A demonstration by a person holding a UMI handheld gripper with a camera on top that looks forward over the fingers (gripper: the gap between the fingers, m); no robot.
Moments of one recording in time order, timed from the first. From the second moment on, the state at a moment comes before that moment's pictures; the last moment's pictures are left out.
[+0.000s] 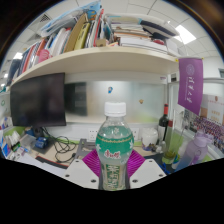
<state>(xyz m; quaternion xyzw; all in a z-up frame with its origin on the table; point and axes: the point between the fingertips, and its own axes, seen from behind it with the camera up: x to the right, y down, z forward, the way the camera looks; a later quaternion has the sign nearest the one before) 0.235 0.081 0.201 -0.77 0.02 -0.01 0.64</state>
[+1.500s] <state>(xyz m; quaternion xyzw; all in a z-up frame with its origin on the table) 0.051 -0.139 0.193 -0.83 0.09 0.02 0.55</state>
